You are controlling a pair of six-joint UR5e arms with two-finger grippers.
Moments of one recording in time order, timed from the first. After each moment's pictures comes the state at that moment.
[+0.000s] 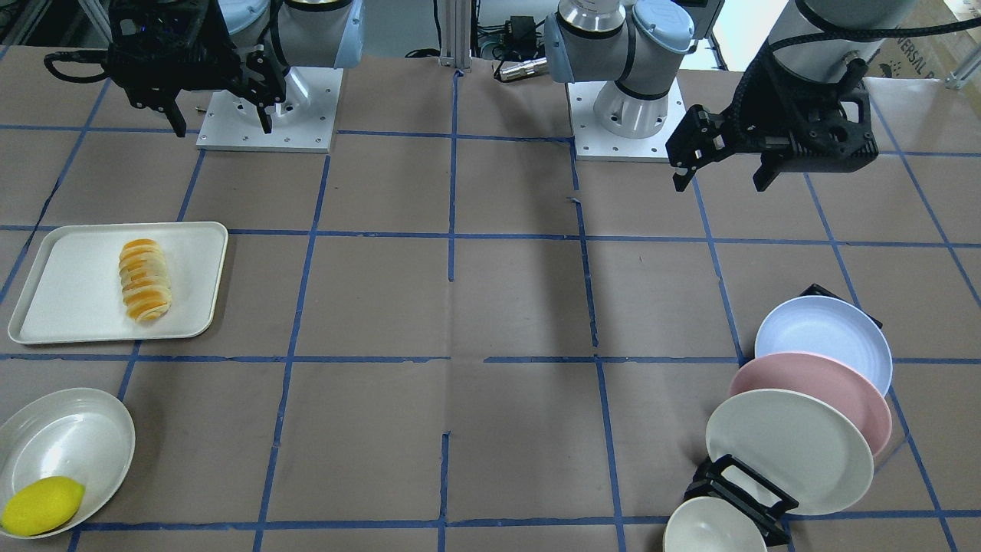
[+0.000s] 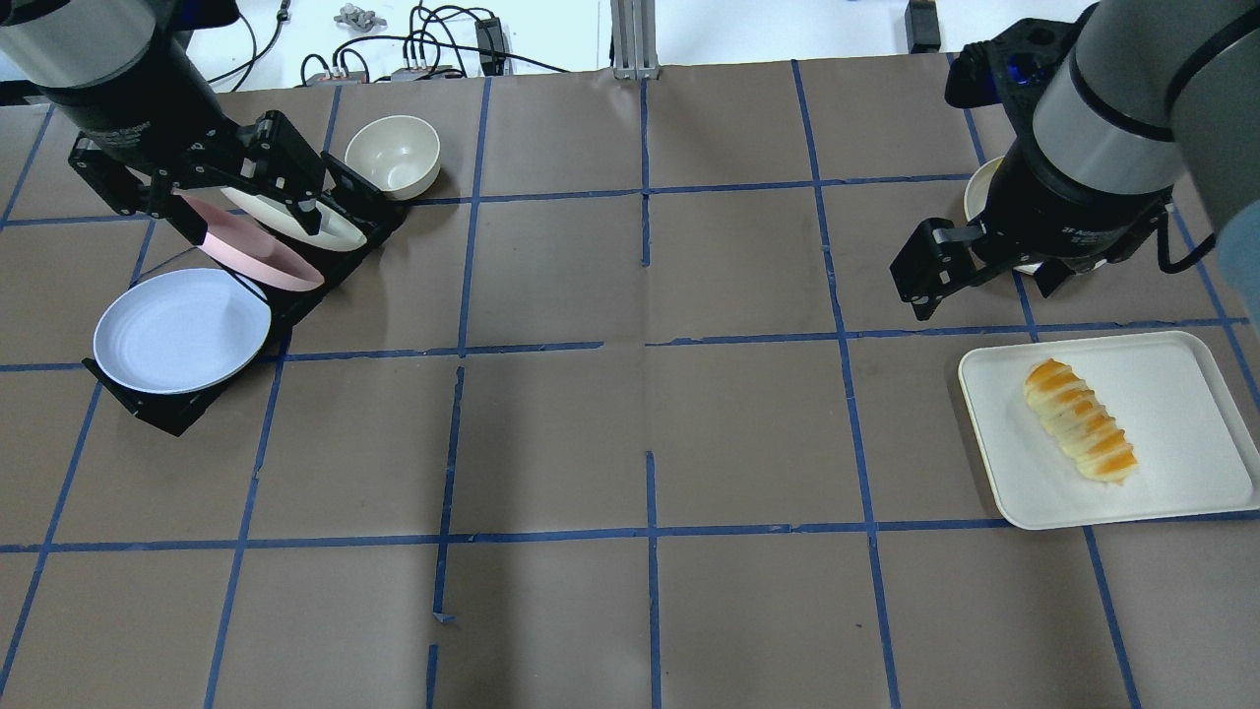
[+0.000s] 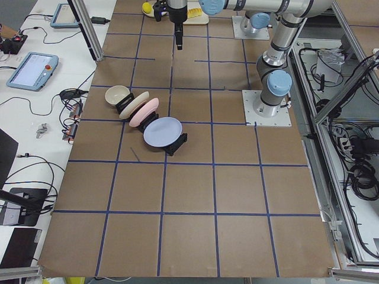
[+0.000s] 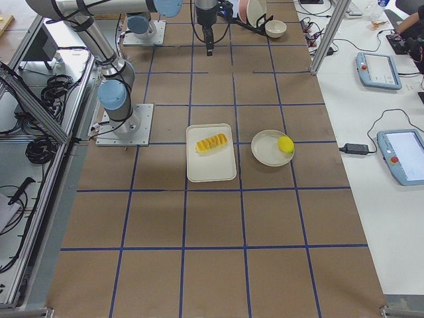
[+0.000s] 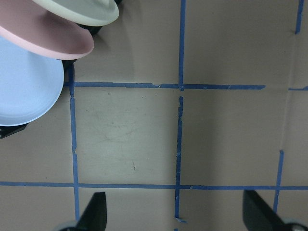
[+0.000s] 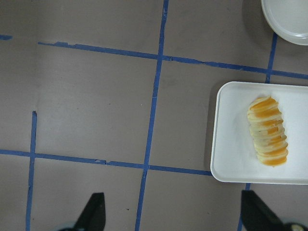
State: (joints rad) left arm -1.45 -1.56 -1.49 -1.69 1.56 0.08; right arm 1.57 -1.78 1.72 -1.55 -1.61 -0.14
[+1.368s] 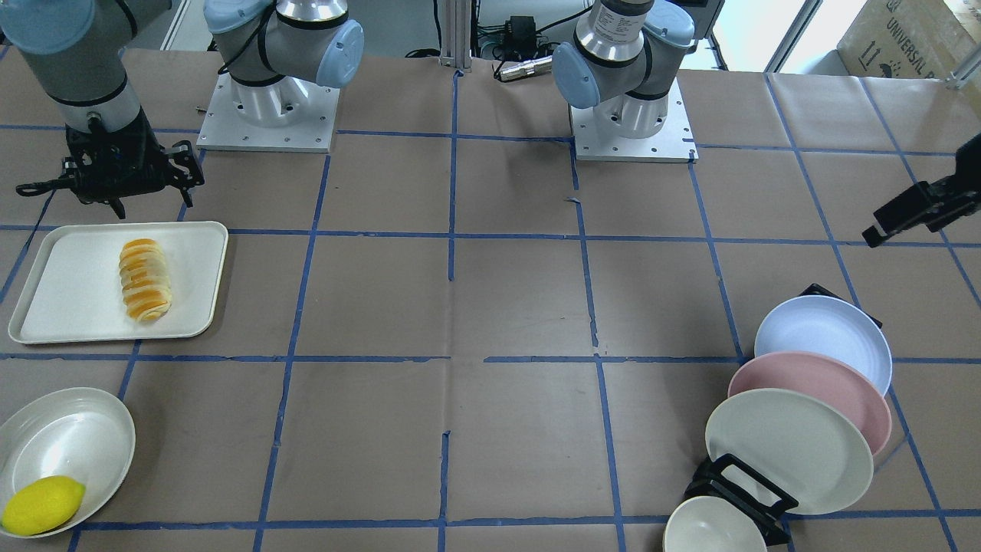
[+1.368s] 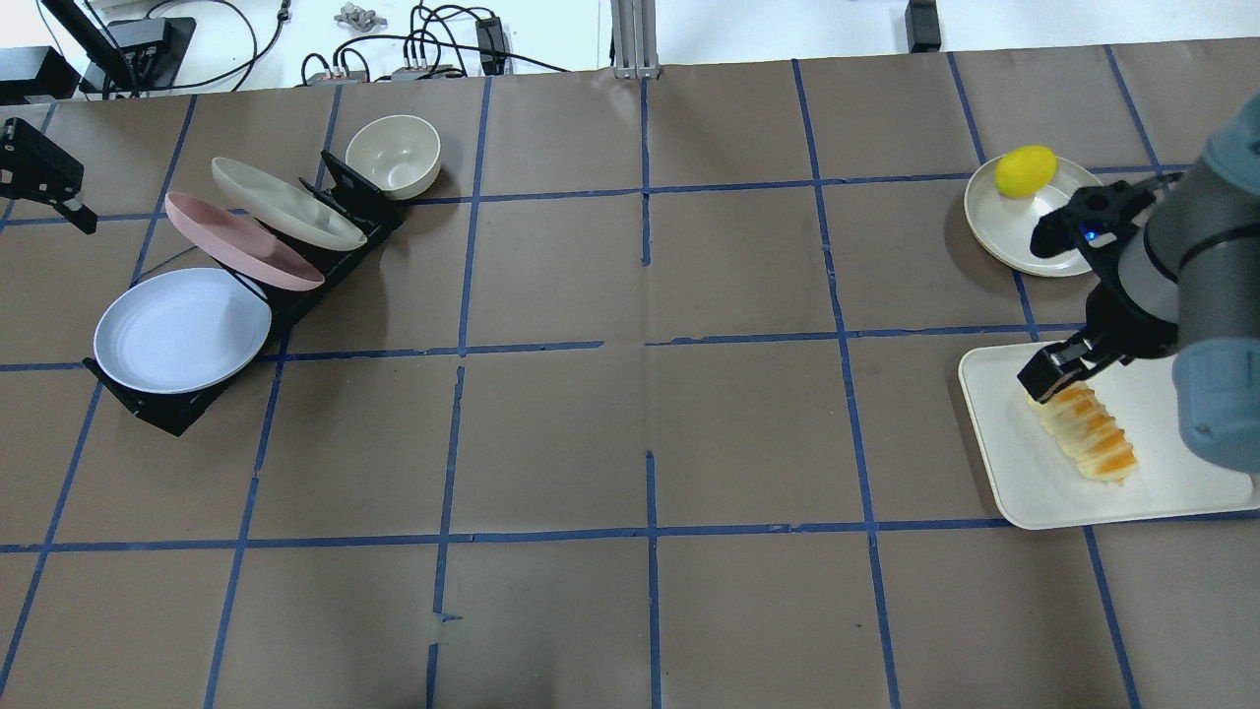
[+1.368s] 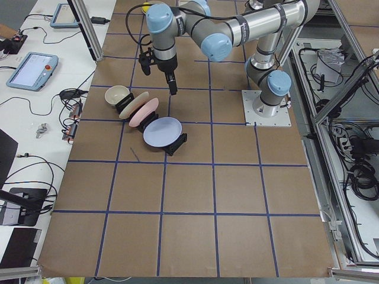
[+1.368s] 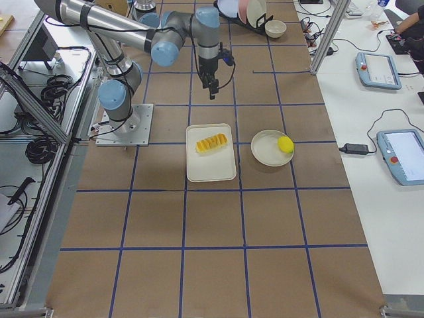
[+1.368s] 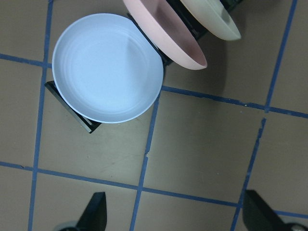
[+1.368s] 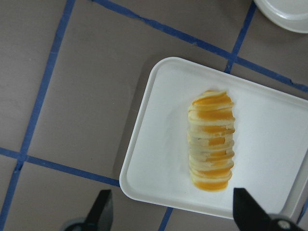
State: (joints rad) left arm -1.02 -1.73 -1.42 -1.66 1.57 0.27; right arm 1.21 -1.77 2.17 -2.04 -1.67 -0.71
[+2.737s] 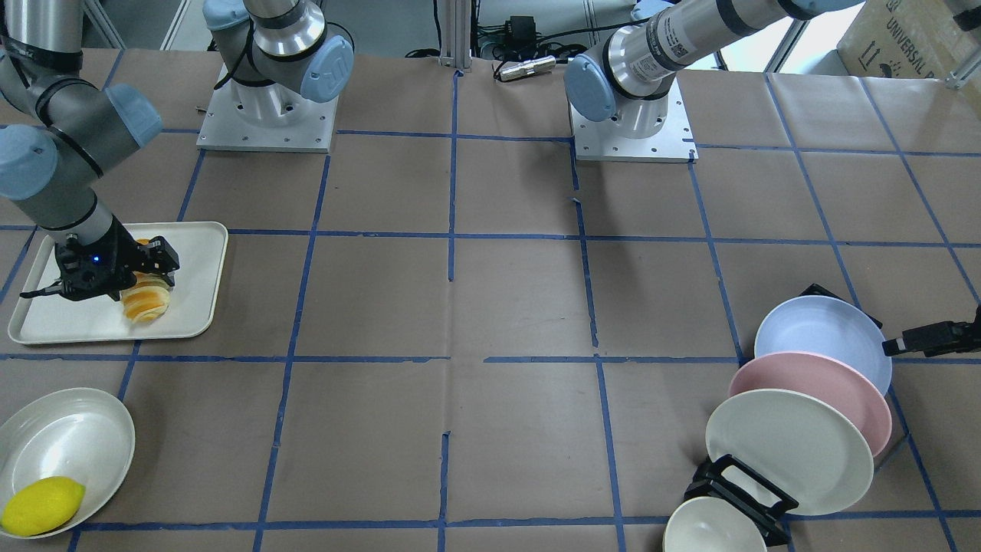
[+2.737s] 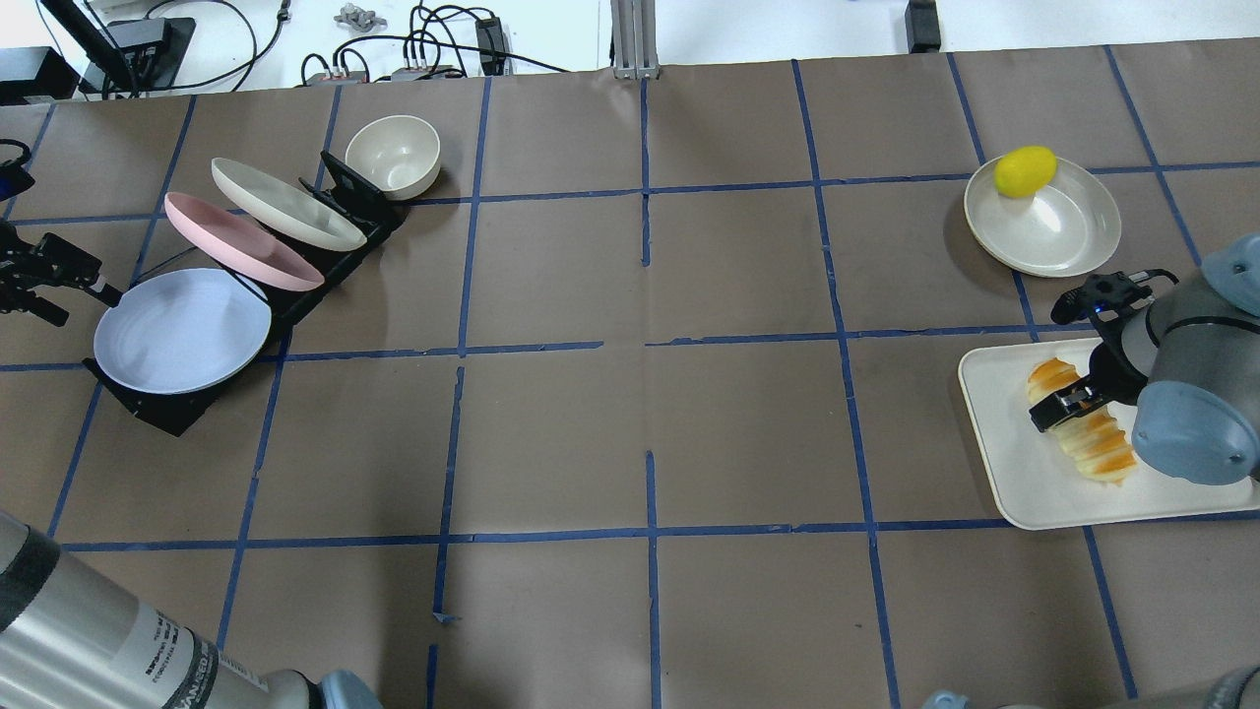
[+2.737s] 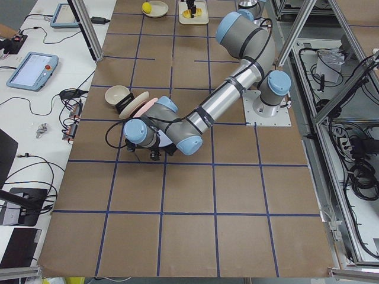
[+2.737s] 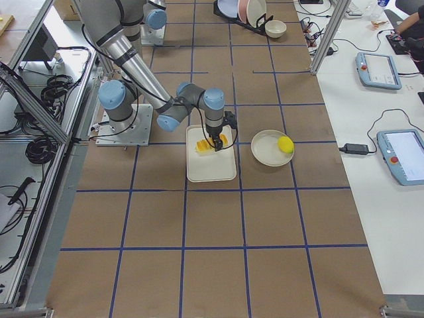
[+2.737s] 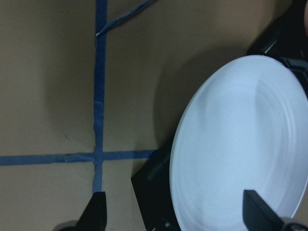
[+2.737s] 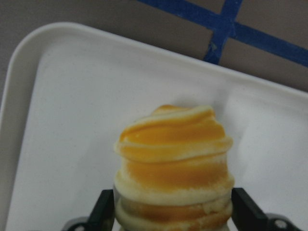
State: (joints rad) left arm -0.84 -2.22 -1.29 -1.52 1.42 0.68; right arm 1.01 -1.36 2.26 -2.49 -1.57 -0.91
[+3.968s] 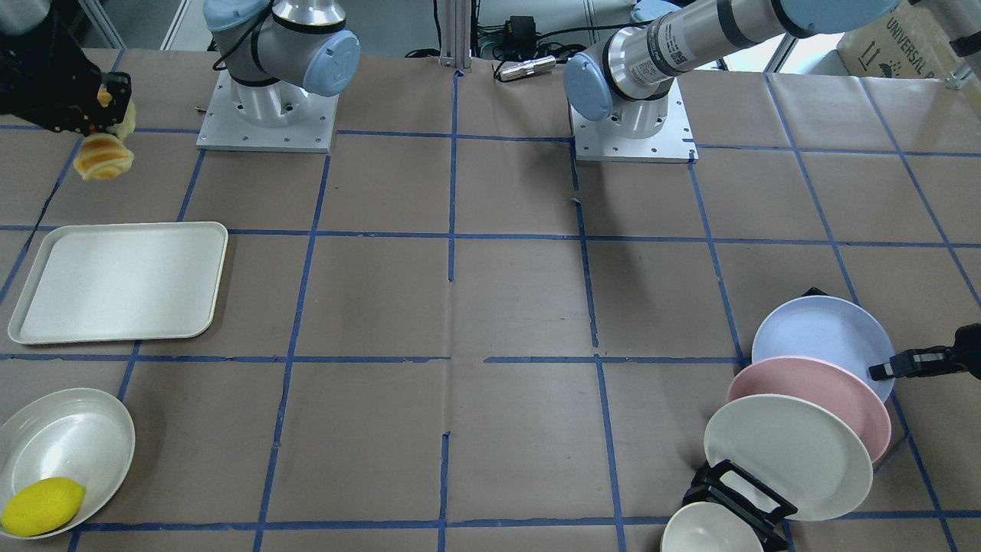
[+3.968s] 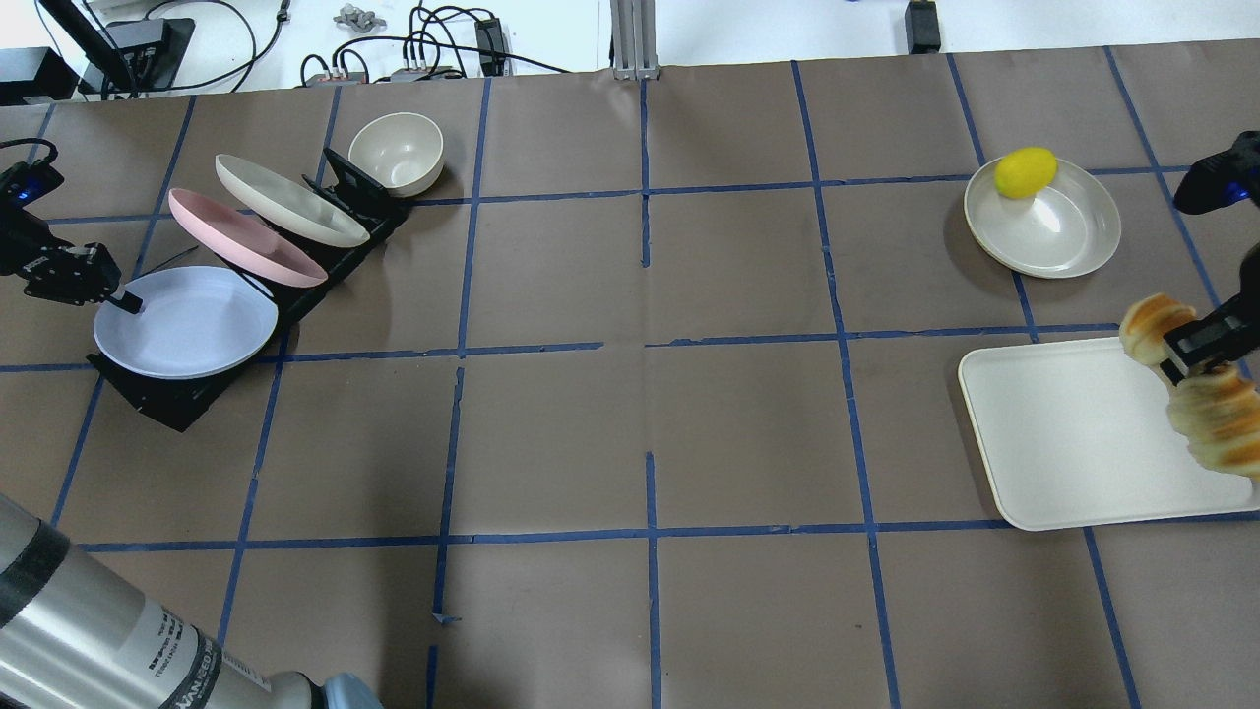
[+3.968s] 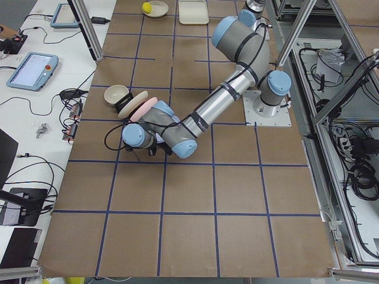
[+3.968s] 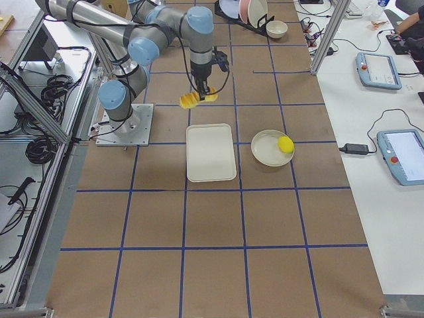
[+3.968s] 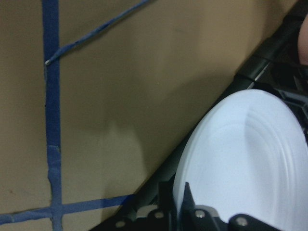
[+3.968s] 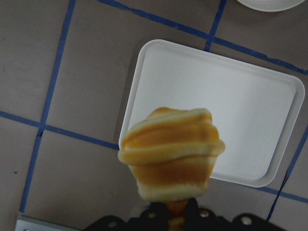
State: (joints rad) left arm -0.86 -2.24 -1.27 -1.54 1.36 0.68; right arm 1.12 -1.91 1.89 -1.56 -1.61 -0.73
